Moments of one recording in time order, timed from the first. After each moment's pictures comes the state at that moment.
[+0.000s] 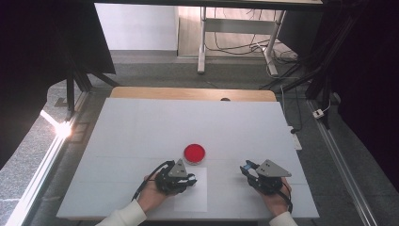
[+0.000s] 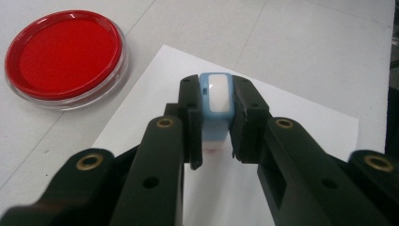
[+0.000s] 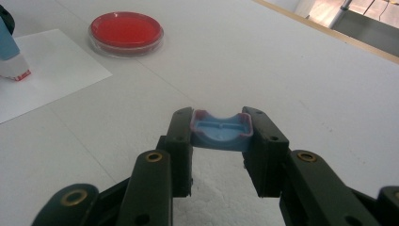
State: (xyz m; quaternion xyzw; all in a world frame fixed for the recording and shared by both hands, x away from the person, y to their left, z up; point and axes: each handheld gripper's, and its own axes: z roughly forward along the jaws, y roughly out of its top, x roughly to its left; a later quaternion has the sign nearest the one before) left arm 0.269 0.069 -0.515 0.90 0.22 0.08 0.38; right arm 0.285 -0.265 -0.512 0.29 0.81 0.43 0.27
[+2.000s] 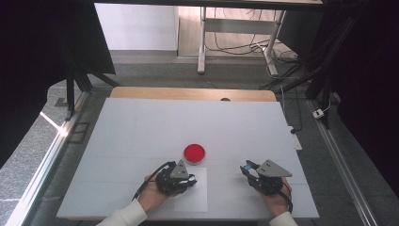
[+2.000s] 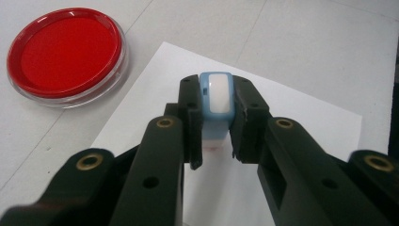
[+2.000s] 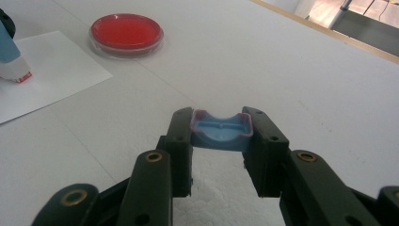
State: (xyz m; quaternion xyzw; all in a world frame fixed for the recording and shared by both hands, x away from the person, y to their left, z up) left arm 0.266 0.066 -0.515 0.90 0.22 0.10 0.37; right arm 0.285 -0.266 -0.511 0.29 0.81 0.43 0.27
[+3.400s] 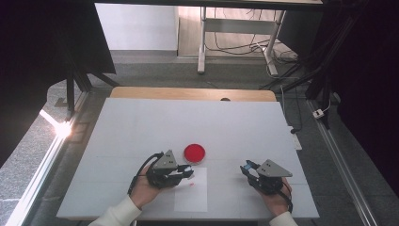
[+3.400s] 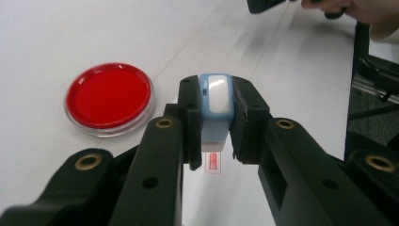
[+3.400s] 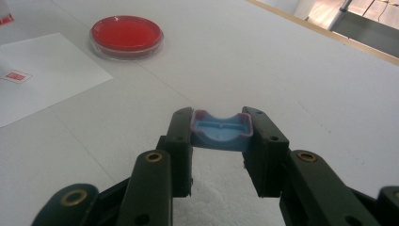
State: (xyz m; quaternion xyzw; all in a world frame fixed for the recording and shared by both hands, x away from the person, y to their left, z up) left arm 0.268 0.094 -0.480 0.85 0.25 0.09 0.46; right arm 0.285 -0.266 -0.510 0.29 0.81 0.43 0.27
